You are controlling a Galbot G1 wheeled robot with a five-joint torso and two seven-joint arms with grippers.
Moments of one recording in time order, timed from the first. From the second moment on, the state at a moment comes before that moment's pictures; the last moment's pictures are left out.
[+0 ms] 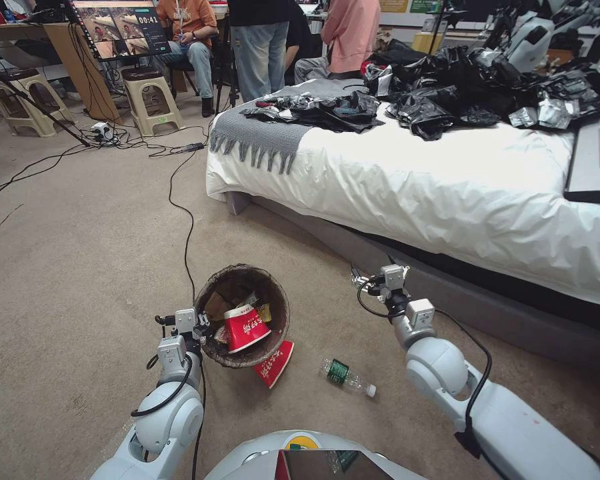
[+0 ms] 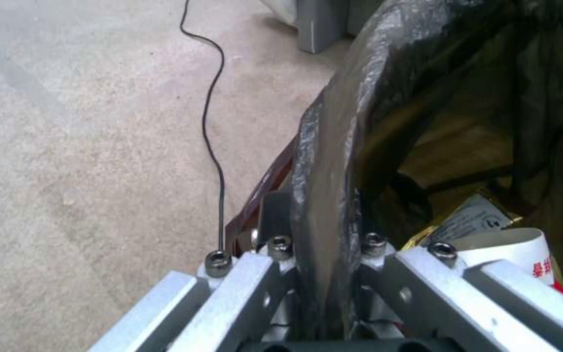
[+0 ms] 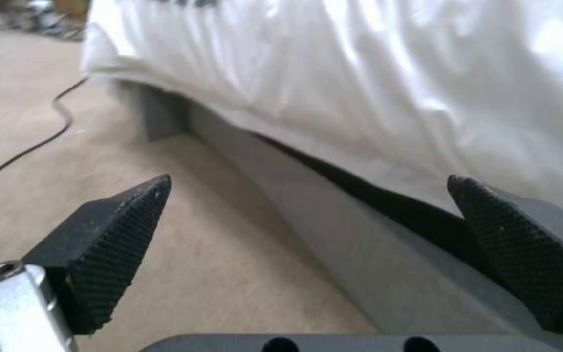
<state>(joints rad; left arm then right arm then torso) 1.58 -1.20 -0.38 -2.12 -0.42 0.29 -0.51 -1.23 0.79 0.11 2.01 0.52 -0.06 0.38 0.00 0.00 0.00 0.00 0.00</state>
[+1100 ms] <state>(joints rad) 1.56 -1.22 -0.37 -2.09 -0.42 0.29 -0.50 -1.14 0.53 -0.21 1.78 0.56 0.15 -0.08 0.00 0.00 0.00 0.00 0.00</state>
